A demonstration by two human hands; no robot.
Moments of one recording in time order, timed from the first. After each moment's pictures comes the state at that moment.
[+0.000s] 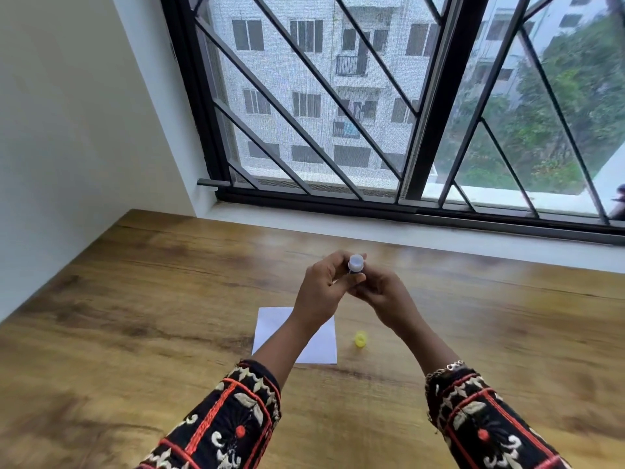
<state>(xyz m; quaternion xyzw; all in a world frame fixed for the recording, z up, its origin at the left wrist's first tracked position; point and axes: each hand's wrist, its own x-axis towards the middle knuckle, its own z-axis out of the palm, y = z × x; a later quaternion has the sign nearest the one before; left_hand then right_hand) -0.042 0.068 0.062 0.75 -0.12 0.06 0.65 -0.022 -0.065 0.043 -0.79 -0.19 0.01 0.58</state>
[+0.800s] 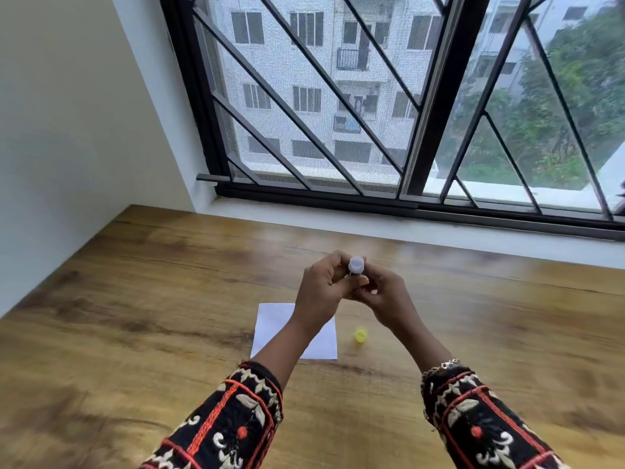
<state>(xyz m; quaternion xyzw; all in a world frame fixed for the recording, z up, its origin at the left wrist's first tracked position) -0.047 0.068 0.054 0.73 -0.10 0.06 0.67 -0.024 -0.063 0.033 -0.82 -0.16 -0.03 0.55</state>
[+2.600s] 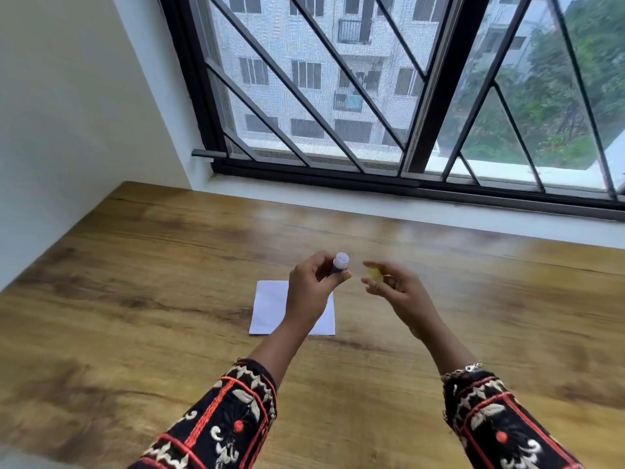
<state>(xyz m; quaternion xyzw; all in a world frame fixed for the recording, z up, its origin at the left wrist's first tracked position) -0.061 0.073 0.021 0.76 0.01 0.08 0.65 -0.044 -0.094 0.012 -0.80 -0.08 0.04 0.59</state>
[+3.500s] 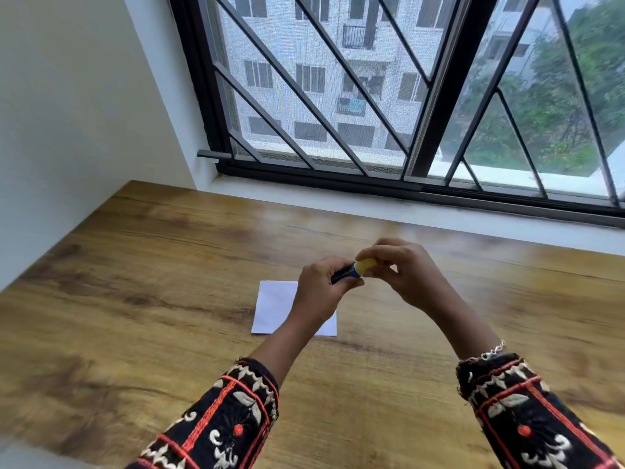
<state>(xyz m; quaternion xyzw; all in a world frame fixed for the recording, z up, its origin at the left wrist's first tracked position) -0.067 0.068 0.039 0.82 -0.06 0.07 0.57 -0.040 -0.087 0.081 -0.89 -0.29 -0.06 0.35</state>
